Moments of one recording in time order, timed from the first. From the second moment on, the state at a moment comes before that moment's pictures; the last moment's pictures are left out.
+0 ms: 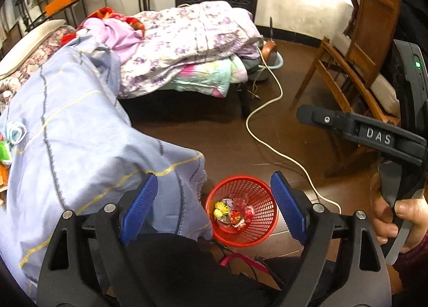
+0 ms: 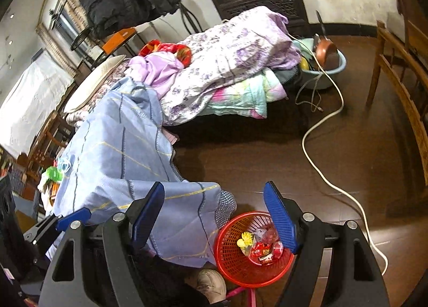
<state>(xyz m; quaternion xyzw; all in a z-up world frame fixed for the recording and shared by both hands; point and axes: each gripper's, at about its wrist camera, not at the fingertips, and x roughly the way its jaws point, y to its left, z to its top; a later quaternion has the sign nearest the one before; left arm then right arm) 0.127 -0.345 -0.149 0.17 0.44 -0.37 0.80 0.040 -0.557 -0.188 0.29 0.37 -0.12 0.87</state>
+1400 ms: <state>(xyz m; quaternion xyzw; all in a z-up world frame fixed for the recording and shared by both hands) 0.259 0.033 -0.108 -0.06 0.41 -0.03 0.91 0.183 -0.244 -0.165 0.02 0.32 0.05 0.95</state>
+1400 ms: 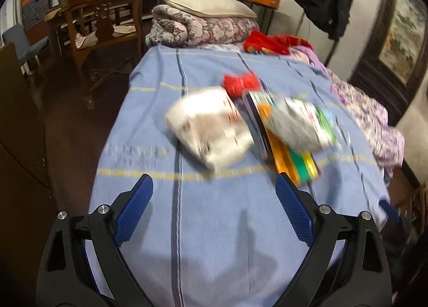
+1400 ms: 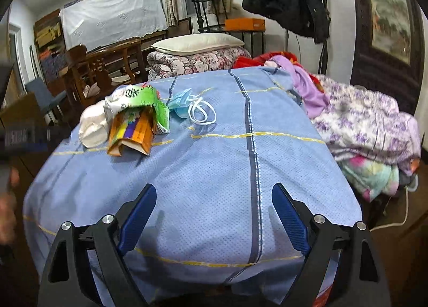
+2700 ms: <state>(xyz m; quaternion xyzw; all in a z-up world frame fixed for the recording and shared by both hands) 0.346 0.035 -0.157 -0.06 0.45 0.02 0.89 0.194 -0.249 -0.181 0.03 0.33 0.04 0.94</state>
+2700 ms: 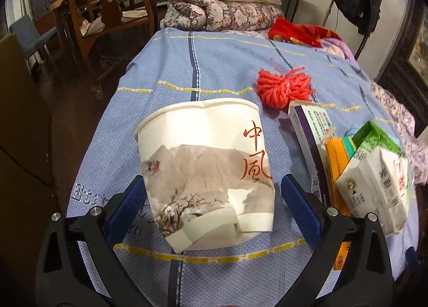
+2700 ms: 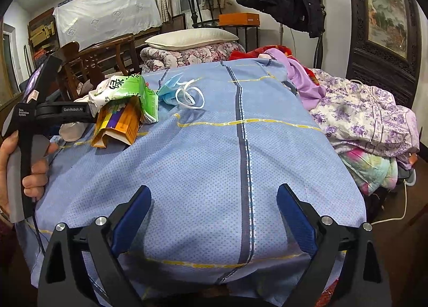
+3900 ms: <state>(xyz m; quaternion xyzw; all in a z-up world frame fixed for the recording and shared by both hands) 0.342 0.054 -0.150 -0.13 0.42 0.00 0.90 0.291 -0.150 -0.136 0.01 0.36 0.18 0.91</state>
